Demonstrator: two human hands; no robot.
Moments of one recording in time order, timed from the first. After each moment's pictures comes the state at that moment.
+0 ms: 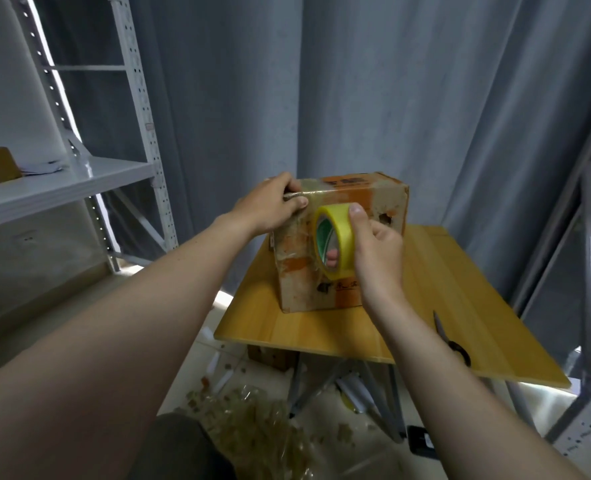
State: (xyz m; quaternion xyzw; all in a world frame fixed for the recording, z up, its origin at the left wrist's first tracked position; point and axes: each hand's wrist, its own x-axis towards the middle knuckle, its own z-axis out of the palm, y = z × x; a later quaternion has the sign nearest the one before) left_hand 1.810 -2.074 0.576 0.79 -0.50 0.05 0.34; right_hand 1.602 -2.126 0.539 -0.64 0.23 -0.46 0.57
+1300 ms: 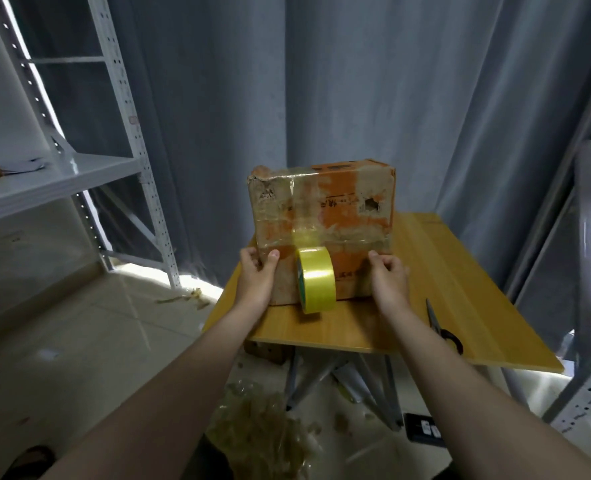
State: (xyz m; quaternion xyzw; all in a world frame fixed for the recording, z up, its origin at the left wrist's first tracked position) left_hand 1.758 -2.070 0.428 0.73 -0.20 -0.11 0.64; right_hand 1.602 -2.218 0.445 -0.65 0.45 -0.35 0.51
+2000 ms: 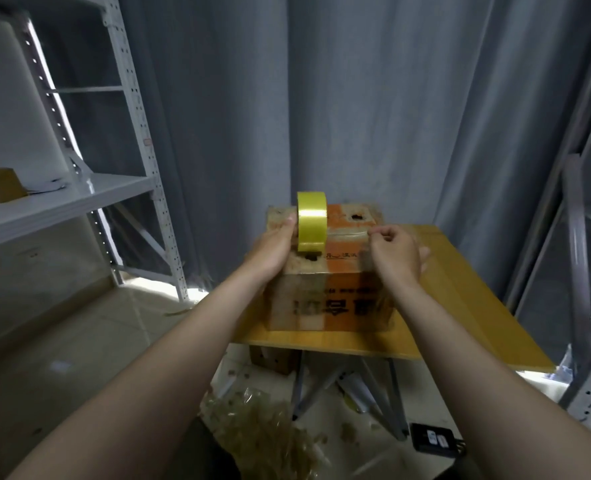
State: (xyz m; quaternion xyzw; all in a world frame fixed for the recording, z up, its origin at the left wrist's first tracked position) left_hand 1.741 -2.059 0.524 0.80 -0.31 -0.14 0.50; right_hand 1.588 -2.196 0.522 -0.71 0.45 -0.40 0.37
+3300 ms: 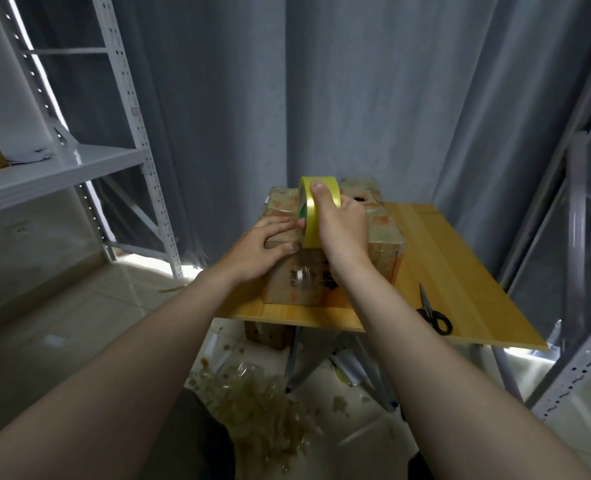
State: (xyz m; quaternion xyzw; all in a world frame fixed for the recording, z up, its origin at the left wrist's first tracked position) left_hand 1.770 -2.043 0.474 0.75 -0.51 -0.06 0.42; right_hand 1.619 -2.121 0.539 -0.65 0.27 -0.43 0.56
